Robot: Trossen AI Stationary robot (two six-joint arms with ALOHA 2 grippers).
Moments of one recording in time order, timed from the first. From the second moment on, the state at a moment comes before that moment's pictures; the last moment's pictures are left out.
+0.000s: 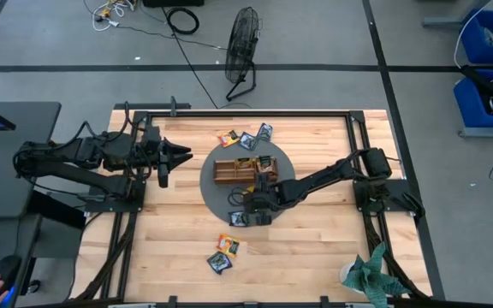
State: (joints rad) left arm -0.10 0.77 0.98 -0.46 -0.36 -0.39; right arm 0.17 2.00 1.23 -0.37 0.35 -0.04
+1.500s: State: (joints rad) left arm -0.22 0.89 0.98 -0.44 -0.13 0.01; right arm 0.11 1.99 2.16 -1.01 -0.19 0.38
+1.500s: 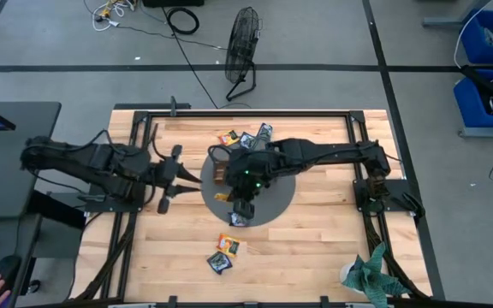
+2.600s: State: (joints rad) left arm -0.24 1.10 0.98 -0.31 -0.10 -0.01; right arm 0.10 1.99 2.16 -0.98 -0.24 0.40
